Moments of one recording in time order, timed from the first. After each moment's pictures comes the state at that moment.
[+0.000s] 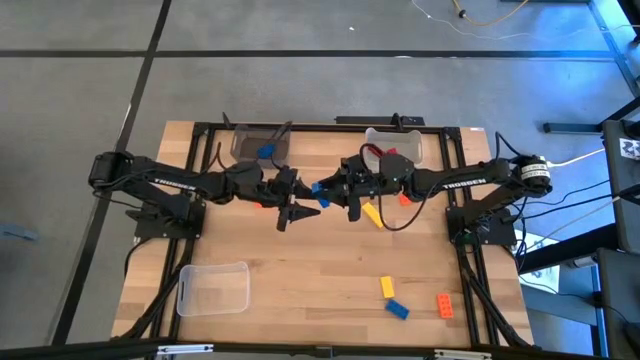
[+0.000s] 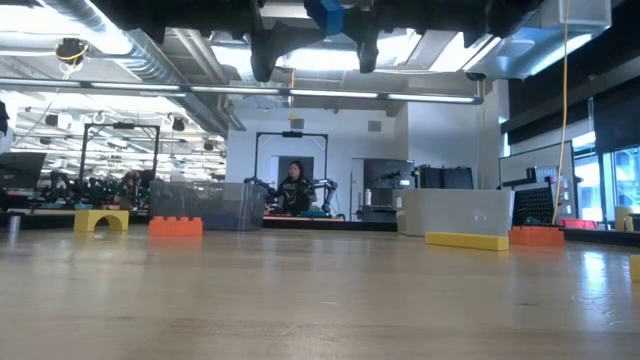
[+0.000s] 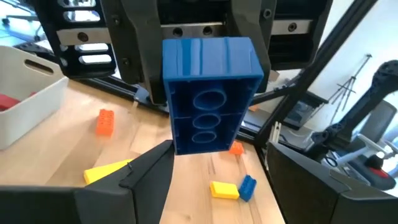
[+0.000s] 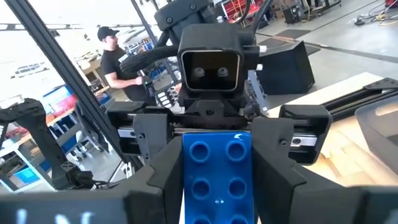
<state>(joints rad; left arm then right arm) 0.03 1.31 0.71 0.57 0.15 -0.44 -0.06 1.50 0.91 0.61 -0.17 0.47</state>
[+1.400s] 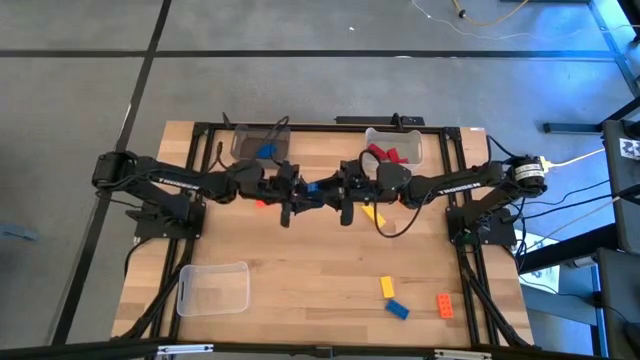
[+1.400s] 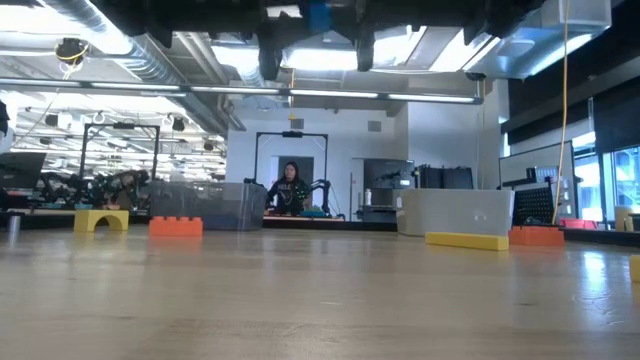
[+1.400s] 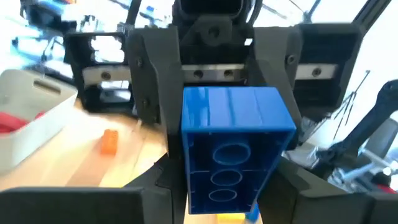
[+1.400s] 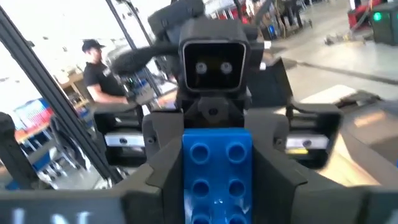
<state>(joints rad) 0.07 1.33 0.71 0.64 0.14 -0.46 0.01 1.54 0.92 0.67 -0.01 0.44</state>
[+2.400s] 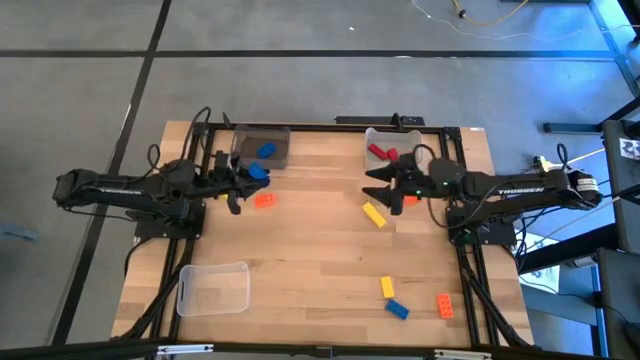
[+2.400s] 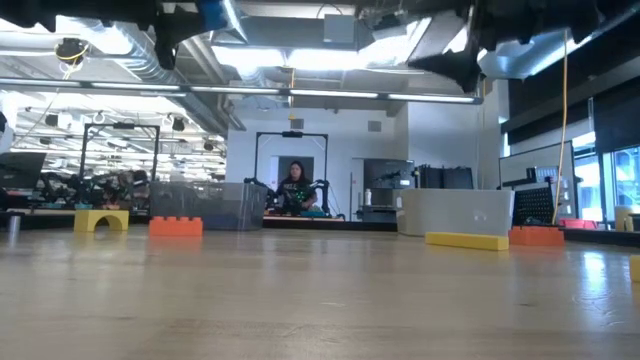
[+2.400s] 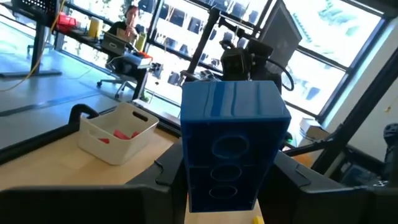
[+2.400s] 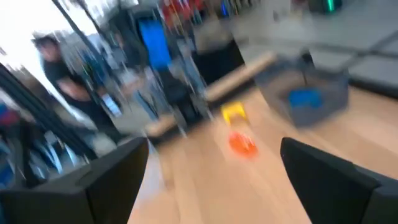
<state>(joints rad) 0.04 0.61 0.41 0.34 -0.17 -0.41 -0.06 0.94 0.57 0.26 0.08 0.54</state>
